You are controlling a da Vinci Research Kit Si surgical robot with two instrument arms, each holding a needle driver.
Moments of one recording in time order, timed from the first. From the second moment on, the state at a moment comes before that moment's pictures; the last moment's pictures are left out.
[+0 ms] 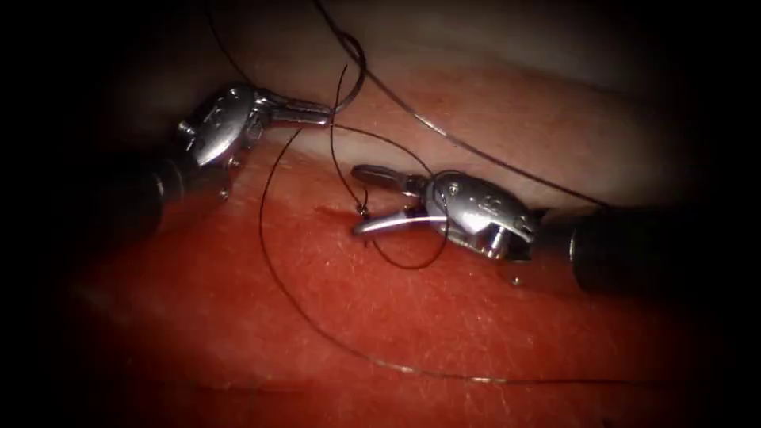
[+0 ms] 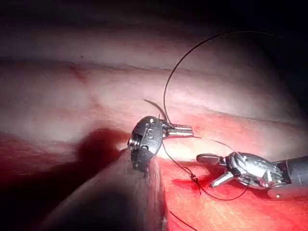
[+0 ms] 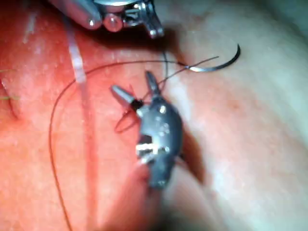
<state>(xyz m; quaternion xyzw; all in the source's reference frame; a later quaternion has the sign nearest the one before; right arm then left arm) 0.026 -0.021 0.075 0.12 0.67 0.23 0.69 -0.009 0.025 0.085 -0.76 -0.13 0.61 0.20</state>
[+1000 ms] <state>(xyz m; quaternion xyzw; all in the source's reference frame) 0.027 -0.018 0.075 0.15 0.57 0.53 0.61 -0.012 0.016 0.085 -0.71 -0.12 0.67 0.17</state>
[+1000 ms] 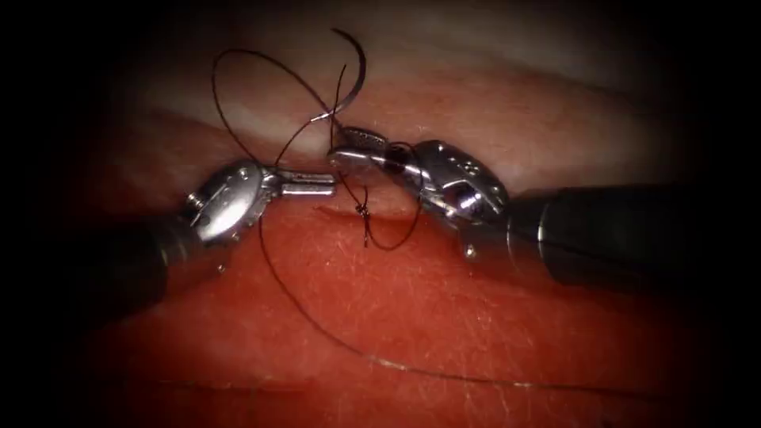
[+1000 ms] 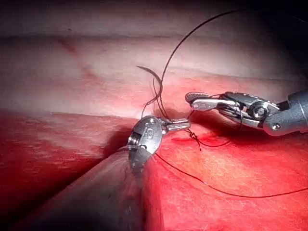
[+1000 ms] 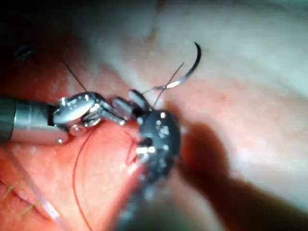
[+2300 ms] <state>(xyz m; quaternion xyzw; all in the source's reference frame) 0.032 -0.017 0.085 0.20 0.43 0.59 0.66 -0.012 0.016 0.084 -0.71 -0.13 0.67 0.16</state>
